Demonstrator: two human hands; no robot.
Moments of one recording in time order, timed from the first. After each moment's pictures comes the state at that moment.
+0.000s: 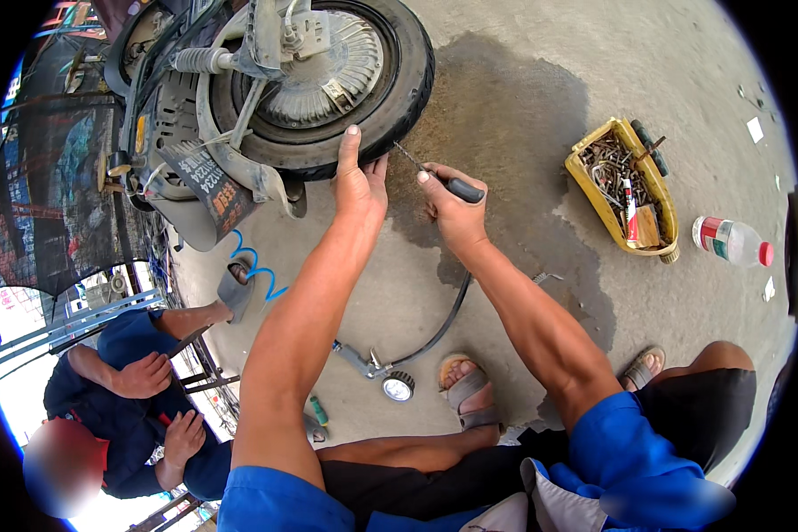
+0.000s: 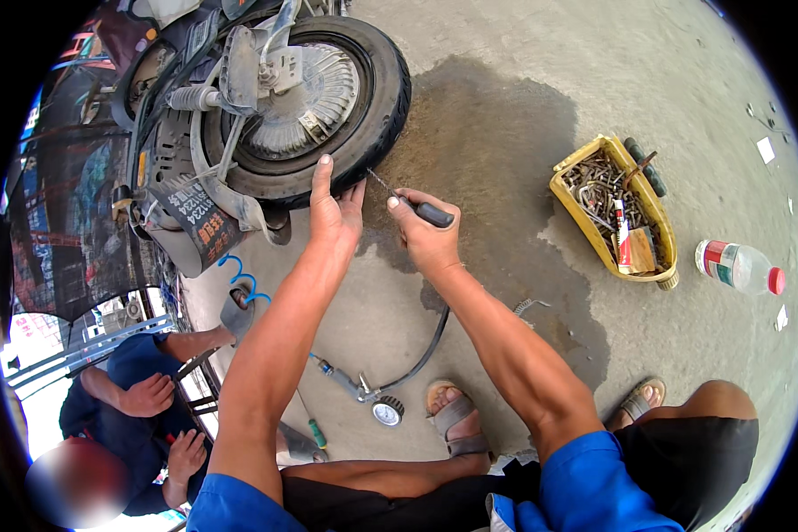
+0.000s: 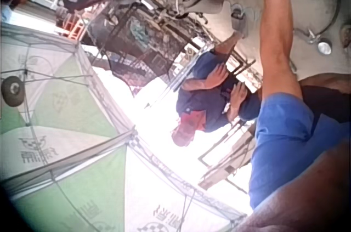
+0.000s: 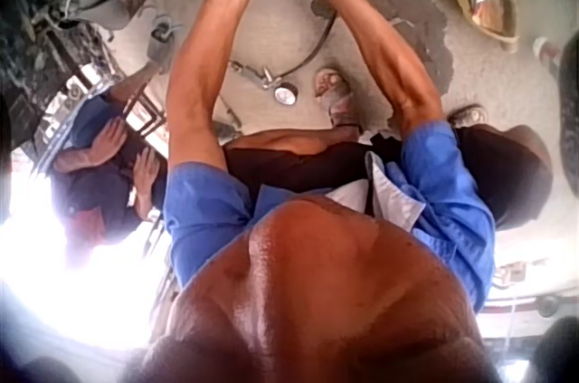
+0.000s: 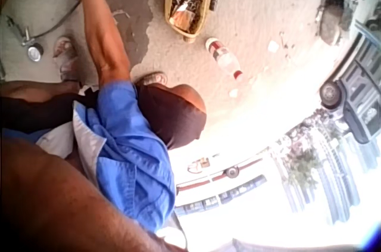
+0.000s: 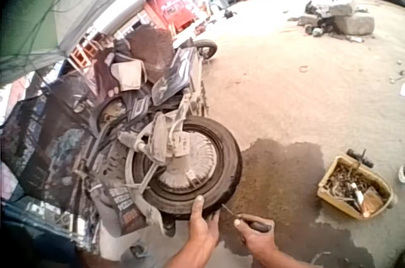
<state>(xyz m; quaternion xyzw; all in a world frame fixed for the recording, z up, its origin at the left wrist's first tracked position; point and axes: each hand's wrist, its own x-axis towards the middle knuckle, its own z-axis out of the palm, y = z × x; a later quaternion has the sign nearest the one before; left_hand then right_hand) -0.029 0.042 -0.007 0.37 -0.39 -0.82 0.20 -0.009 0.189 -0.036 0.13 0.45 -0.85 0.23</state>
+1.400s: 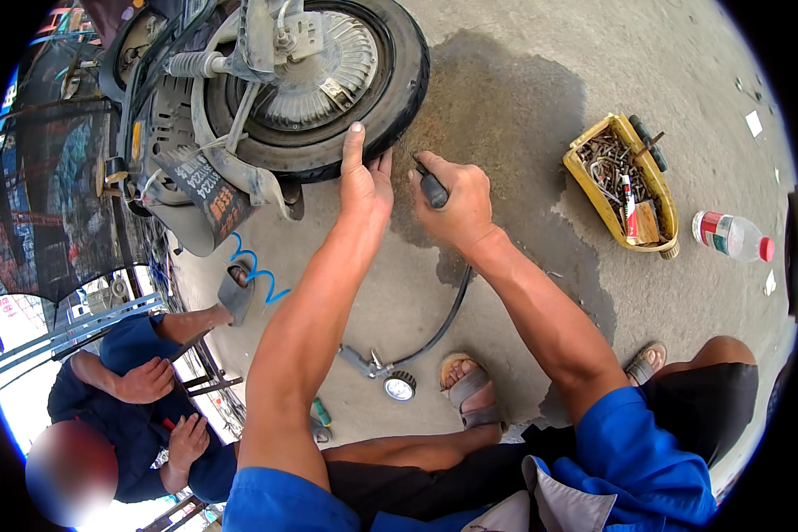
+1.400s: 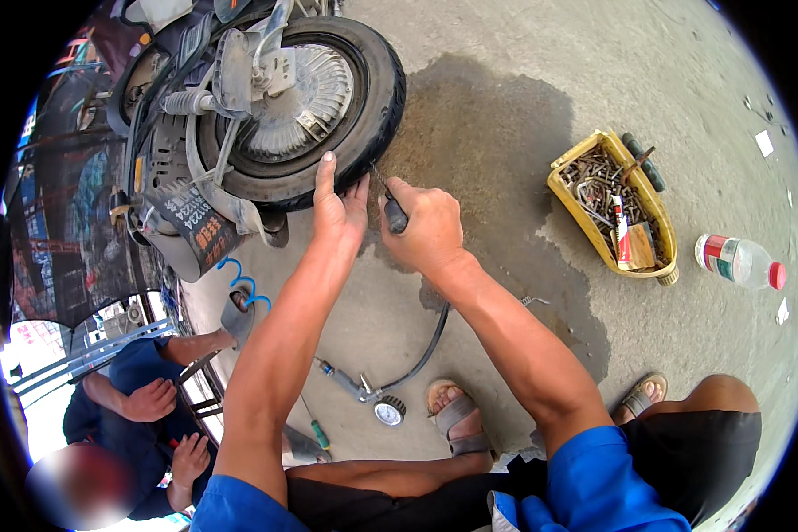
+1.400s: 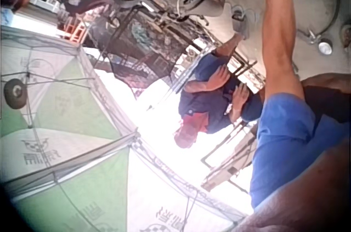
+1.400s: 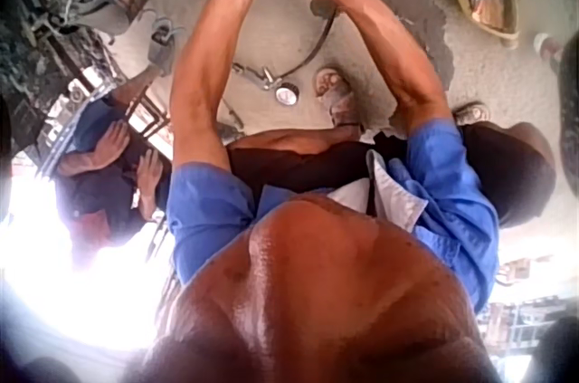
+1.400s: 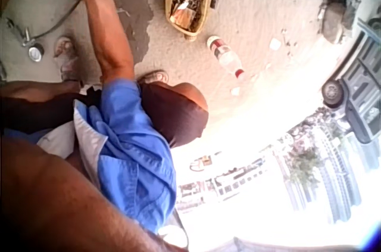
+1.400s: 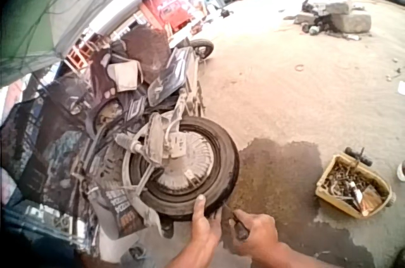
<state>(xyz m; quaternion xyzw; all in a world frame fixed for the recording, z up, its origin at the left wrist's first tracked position) -0.037 0.051 -0.009 0.36 -0.38 -0.83 0.19 -0.027 0.201 -0.001 -0.15 0.80 -0.58 -0.04</state>
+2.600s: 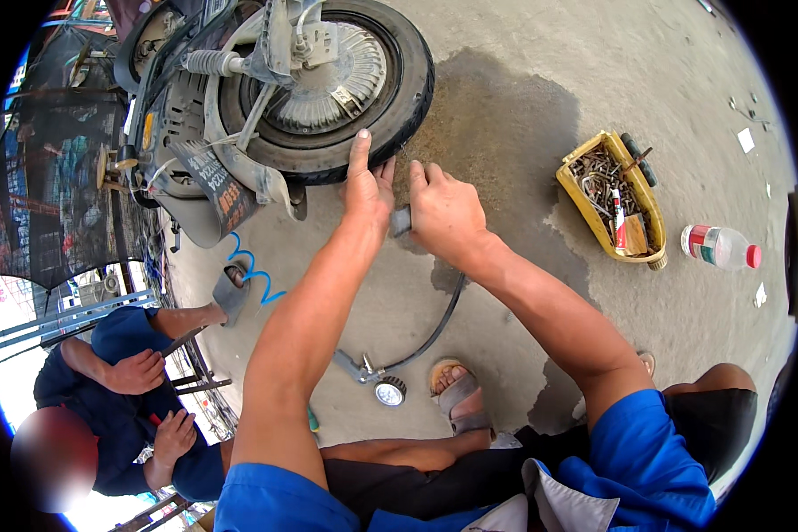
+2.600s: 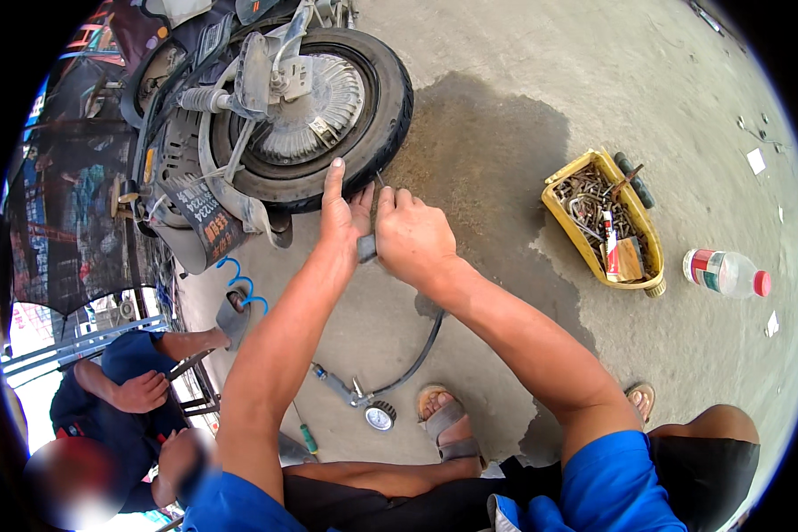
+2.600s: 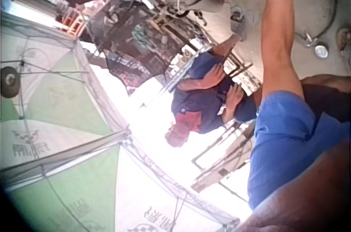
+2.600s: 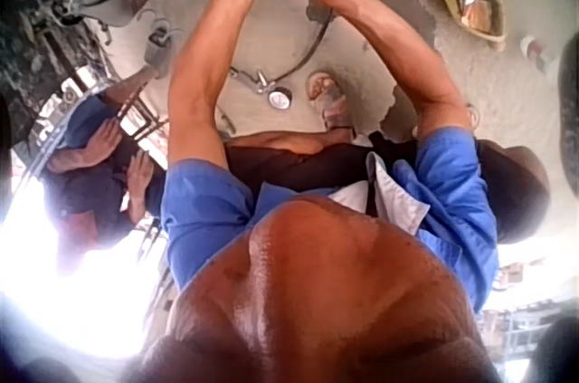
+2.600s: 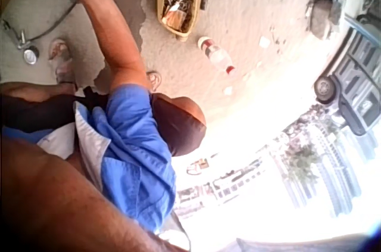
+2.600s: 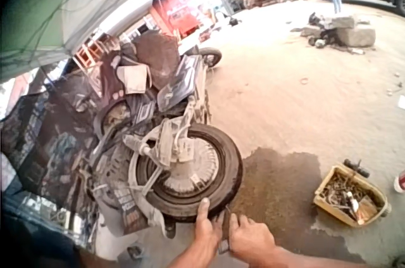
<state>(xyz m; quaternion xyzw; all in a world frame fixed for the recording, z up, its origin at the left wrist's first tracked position) -0.036 0.044 -0.021 0.37 -0.38 -0.83 0.16 -0.028 0.205 0.014 -0.32 0.89 -0.32 0.03</state>
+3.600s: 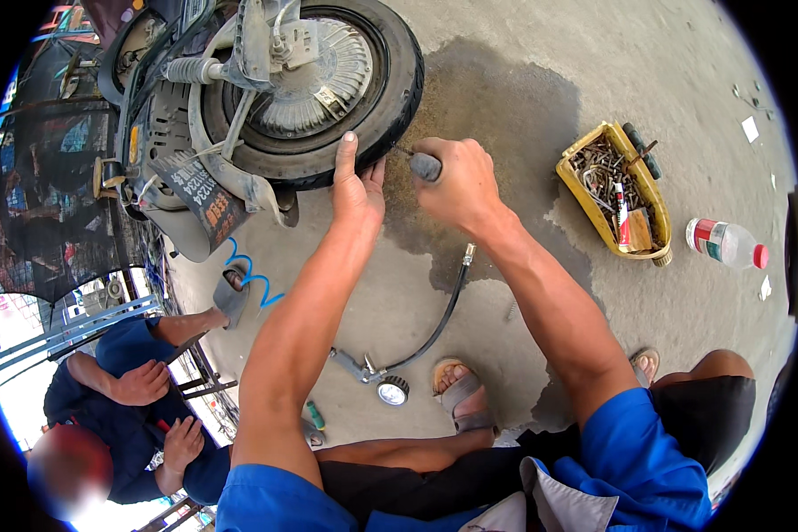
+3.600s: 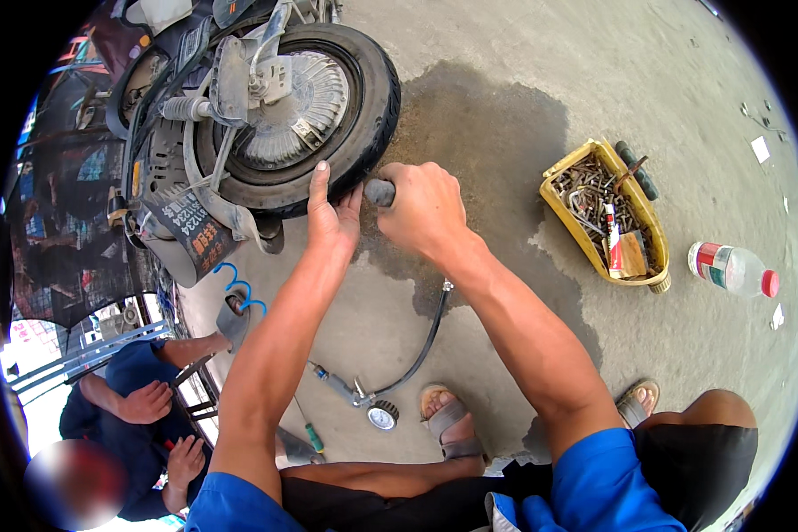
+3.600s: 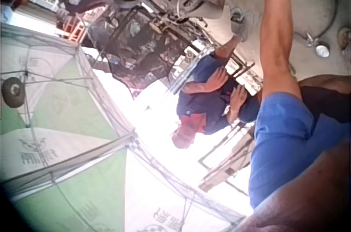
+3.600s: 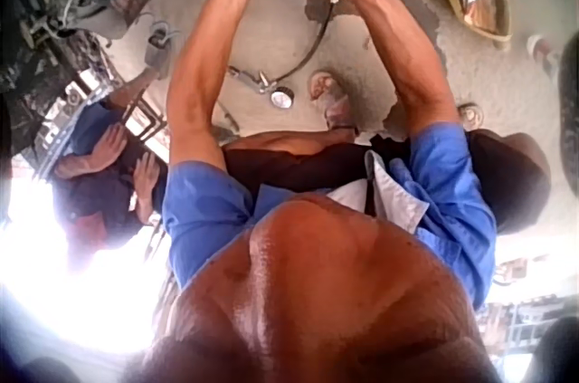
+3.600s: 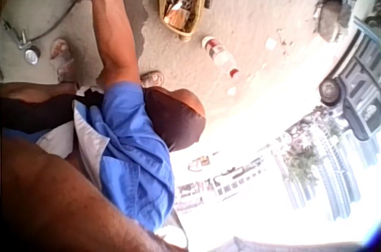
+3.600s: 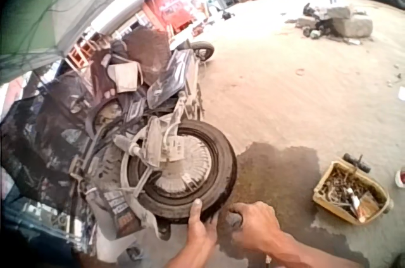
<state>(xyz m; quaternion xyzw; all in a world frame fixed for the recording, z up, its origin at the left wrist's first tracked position) -0.033 0.047 -0.011 0.36 -0.40 -0.82 0.18 -0.066 0.218 0.023 -0.21 0.84 -0.50 0.05</state>
